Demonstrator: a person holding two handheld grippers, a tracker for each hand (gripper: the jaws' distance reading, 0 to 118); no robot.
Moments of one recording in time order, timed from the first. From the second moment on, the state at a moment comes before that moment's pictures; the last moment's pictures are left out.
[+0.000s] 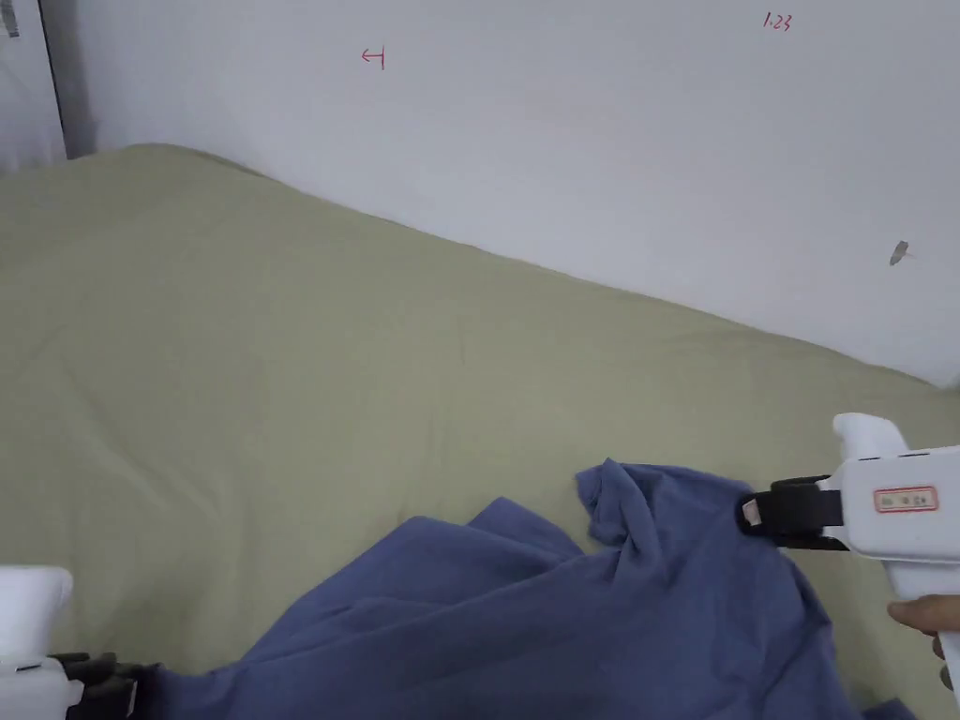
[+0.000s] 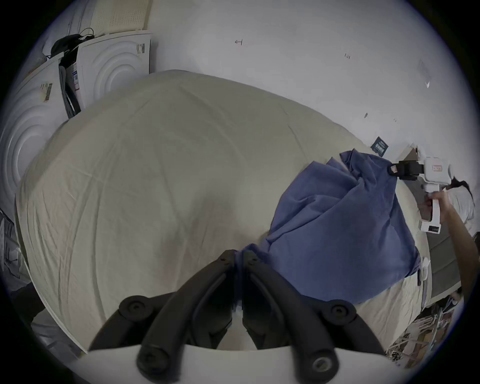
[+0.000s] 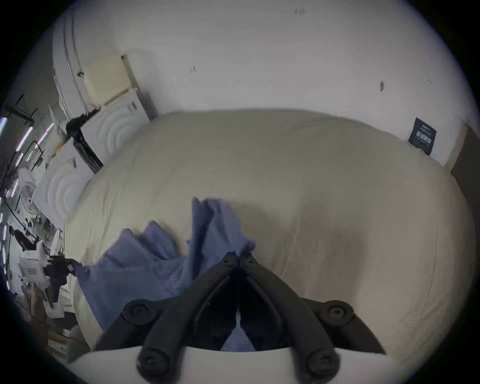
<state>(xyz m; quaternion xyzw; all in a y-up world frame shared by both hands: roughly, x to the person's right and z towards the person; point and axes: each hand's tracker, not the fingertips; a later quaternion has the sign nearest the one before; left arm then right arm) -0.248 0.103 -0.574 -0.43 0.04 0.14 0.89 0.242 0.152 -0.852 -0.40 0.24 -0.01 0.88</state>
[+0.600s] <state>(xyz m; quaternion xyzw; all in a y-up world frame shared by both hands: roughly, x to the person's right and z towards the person) -0.245 0.250 -0.636 -0.29 -0.04 0.08 0.95 0.255 0.336 -0.770 -0.18 0.19 0.03 0.97</state>
